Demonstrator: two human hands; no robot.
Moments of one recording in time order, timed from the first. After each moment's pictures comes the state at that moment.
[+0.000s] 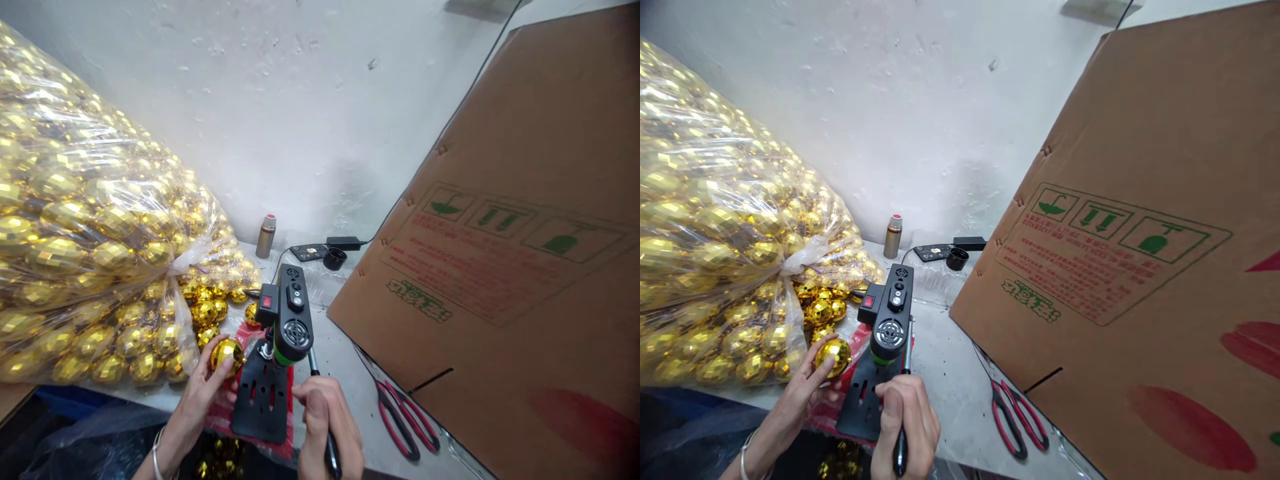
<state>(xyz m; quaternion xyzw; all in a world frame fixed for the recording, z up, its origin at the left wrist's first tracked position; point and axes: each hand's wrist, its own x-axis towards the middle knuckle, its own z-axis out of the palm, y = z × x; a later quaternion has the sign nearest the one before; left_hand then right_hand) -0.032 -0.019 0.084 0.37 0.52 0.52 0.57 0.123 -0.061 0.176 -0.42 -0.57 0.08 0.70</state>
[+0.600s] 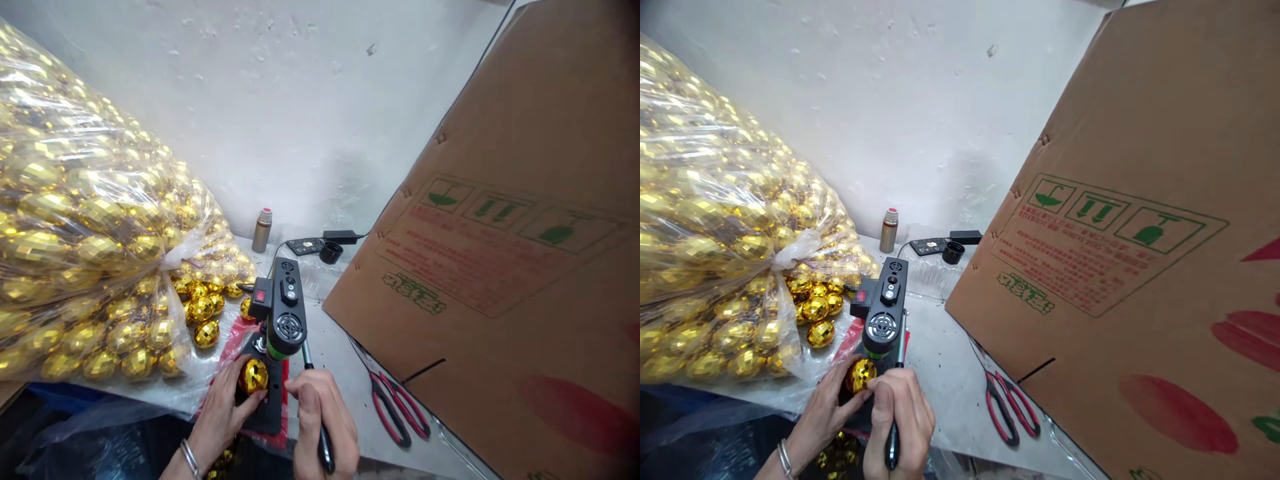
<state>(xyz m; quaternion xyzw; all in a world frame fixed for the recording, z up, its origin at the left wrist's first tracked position) 0.002 -0.030 0.026 0.66 0.55 0.44 0.27 0.132 -0.062 0.175 -0.40 -0.61 0.07 0.68</state>
